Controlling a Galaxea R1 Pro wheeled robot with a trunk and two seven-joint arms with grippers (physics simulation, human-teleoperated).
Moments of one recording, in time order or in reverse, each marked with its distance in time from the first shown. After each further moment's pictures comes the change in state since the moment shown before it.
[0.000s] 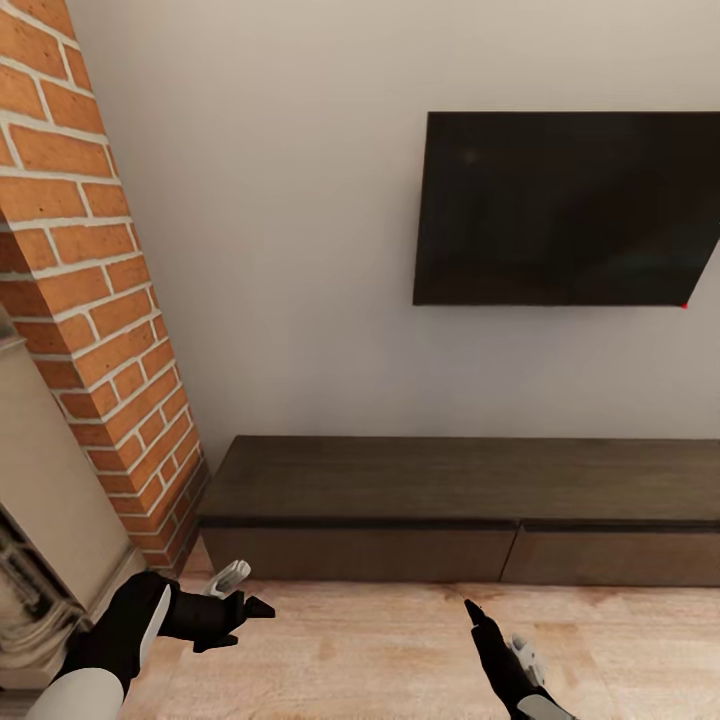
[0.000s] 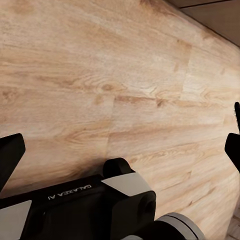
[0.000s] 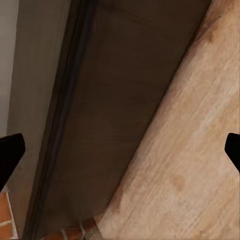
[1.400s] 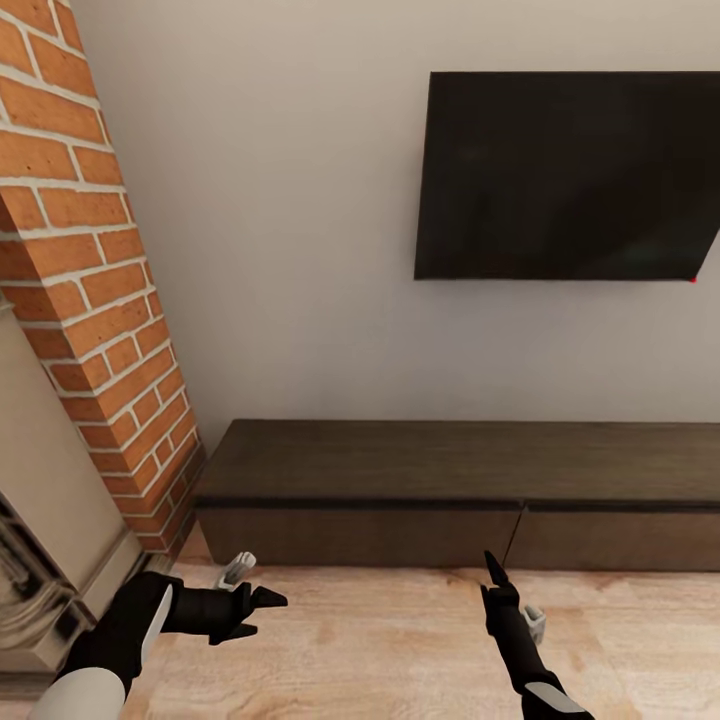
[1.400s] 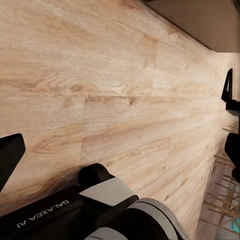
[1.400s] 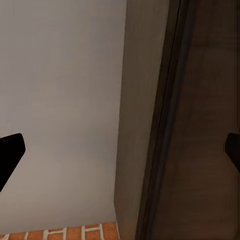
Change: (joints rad) left arm -0.001 -0.003 -0.008 0.000 0.000 0.000 -0.188; right arm 0.000 -0.002 -0.289 -0.058 -0.006 0.094 0.416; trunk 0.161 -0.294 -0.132
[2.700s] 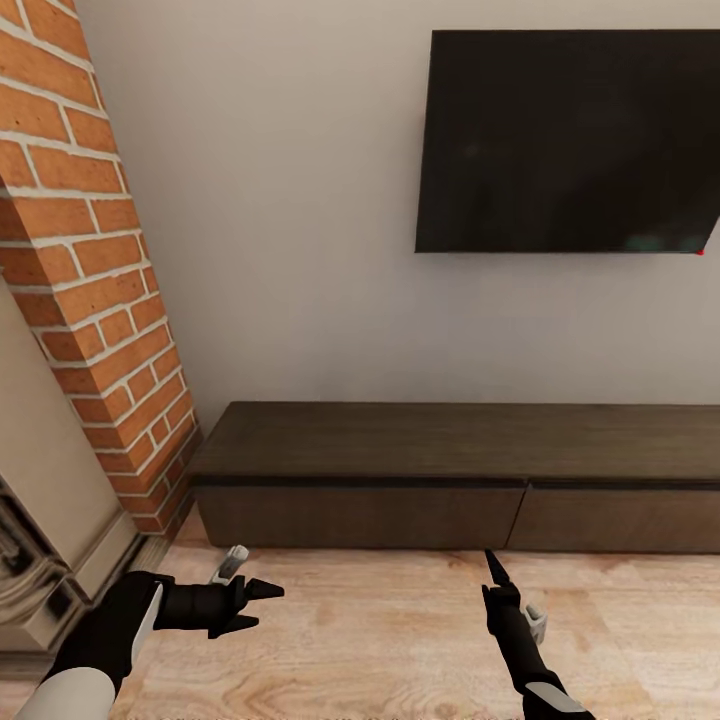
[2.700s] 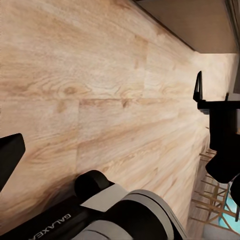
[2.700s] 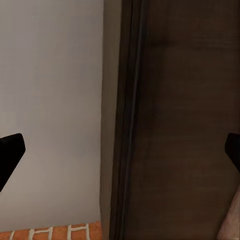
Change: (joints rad) left arm -0.001 0.027 0.002 -0.001 0.002 -0.001 -0.123; right arm 0.000 -0.002 0.000 -0.001 -0.001 0.001 0.005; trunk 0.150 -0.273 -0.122
